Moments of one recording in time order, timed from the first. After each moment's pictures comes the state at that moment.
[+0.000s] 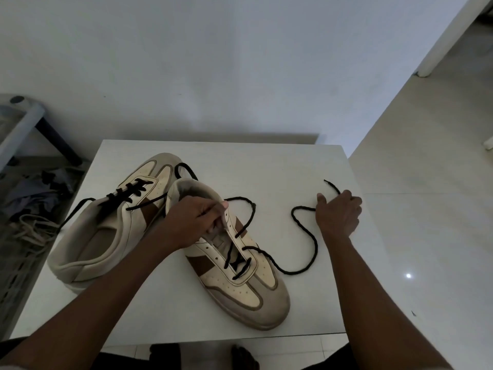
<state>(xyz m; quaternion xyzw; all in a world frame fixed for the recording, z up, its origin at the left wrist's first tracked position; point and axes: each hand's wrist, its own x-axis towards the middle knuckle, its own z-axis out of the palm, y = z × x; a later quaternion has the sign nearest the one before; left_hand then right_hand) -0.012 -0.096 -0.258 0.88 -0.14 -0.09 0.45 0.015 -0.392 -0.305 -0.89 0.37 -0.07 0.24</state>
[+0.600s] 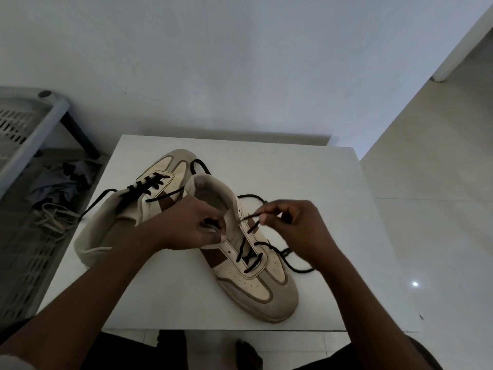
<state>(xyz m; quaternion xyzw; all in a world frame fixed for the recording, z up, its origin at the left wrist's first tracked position) -0.023 -0.059 -0.235 0.88 -0.25 -0.20 0.35 -0.055 -0.300 -0.213 -0.85 -0.06 0.07 0.51</state>
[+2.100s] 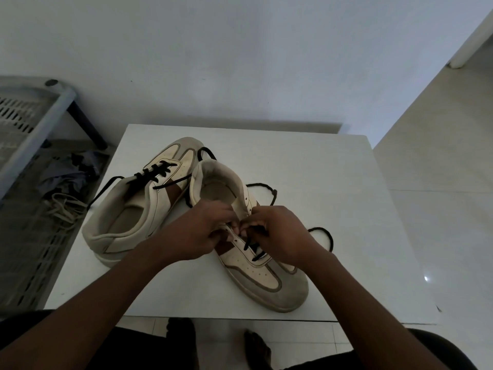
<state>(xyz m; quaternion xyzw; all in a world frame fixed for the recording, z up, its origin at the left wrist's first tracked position) -0.052 -0.067 -0.253 0.89 -0.33 -0.06 0.31 -0.058 -0.268 -0.254 -0.90 -0.25 0.11 0.33</state>
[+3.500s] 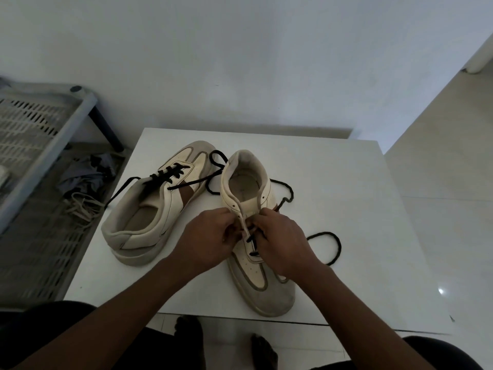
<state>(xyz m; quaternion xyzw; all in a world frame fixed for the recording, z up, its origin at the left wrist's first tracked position) -0.074 -0.074 -0.268 0.94 -0.18 0.00 0.30 -0.073 -0.248 -0.256 -0.94 -0.18 0.08 0.29</state>
